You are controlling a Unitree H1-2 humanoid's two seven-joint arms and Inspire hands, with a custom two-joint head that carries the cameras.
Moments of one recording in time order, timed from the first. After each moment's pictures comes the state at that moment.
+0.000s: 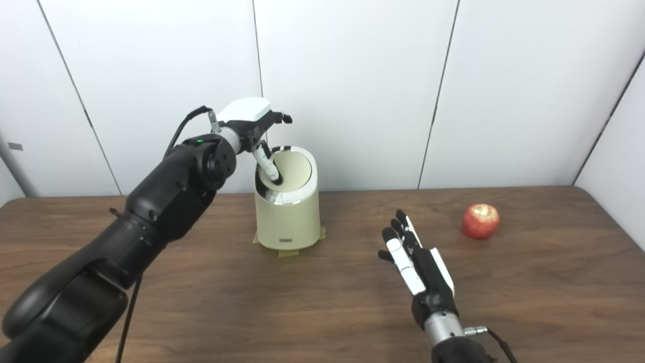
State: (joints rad) left arm -1.10 0.20 -0.54 0.64 0.74 0.27 -0.29; right arm -0.08 -0.06 -0.01 -0.27 -0.02 0.35 0.02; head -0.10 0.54
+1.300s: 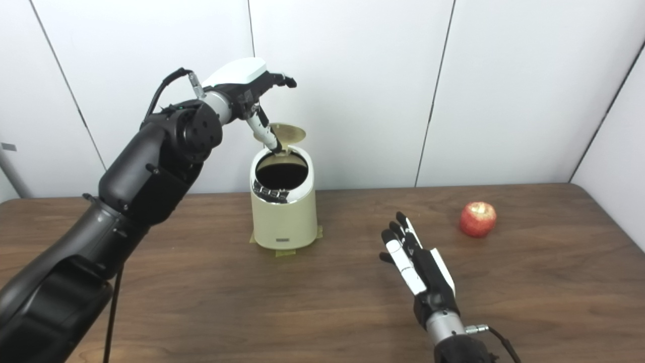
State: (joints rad) left arm -1.12 0.26 -0.43 0.32 0.72 0.40 -0.48; right arm -0.08 -0.08 -0.02 -0.24 -0.01 0.35 0.03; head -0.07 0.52
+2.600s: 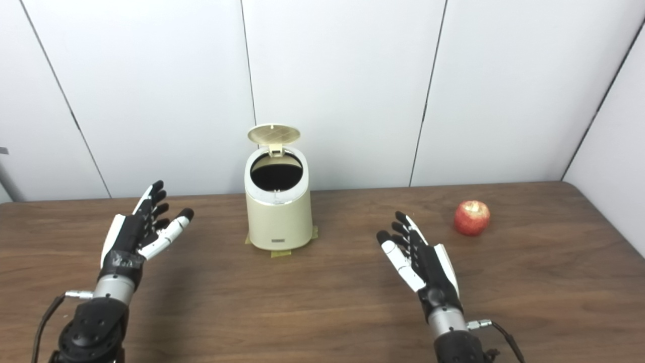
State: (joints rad) left arm -0.30 0.11 0.09 -0.08 0.23 0.33 -0.05; right arm -0.09 -0.10 -0.01 -0.22 -0.20 0.29 -0.06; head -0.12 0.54
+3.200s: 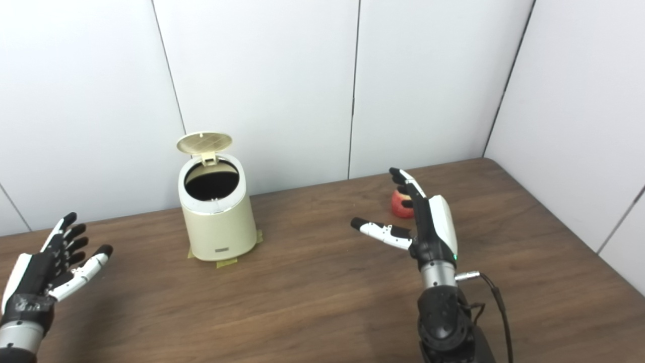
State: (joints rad) left arm -0.30 0.24 0.05 -0.04 0.16 0.30 -0.09; right arm -0.14 -0.21 -0.15 -0.23 -0.46 0.29 -0.20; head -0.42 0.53
